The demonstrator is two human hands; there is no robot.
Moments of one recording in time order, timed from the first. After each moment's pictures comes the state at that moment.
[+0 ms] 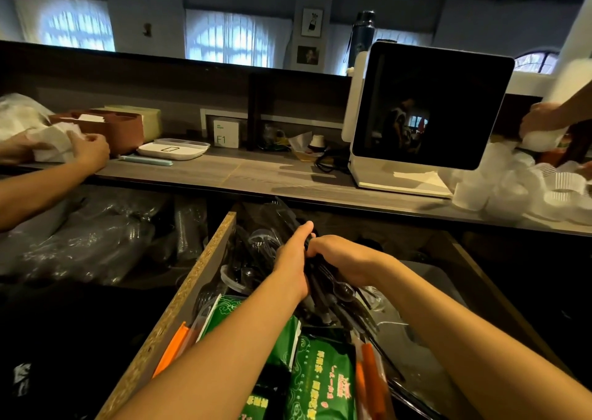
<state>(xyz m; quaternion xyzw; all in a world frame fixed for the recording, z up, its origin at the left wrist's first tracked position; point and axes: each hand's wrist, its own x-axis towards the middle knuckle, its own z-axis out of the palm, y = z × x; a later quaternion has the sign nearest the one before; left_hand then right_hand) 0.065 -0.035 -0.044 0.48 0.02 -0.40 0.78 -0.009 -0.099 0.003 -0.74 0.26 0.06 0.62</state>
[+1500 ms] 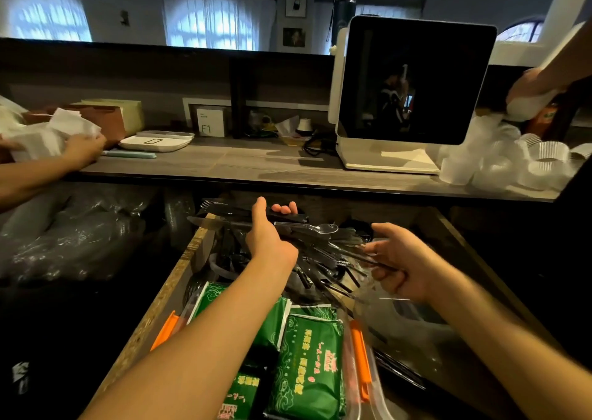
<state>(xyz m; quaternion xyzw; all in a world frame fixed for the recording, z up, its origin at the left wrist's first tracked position) 0.062 -0.036 -0.030 0.15 0.10 -0.29 0.94 -0.101 -0.141 -0.006 -0.58 0.37 -0.05 0.72</state>
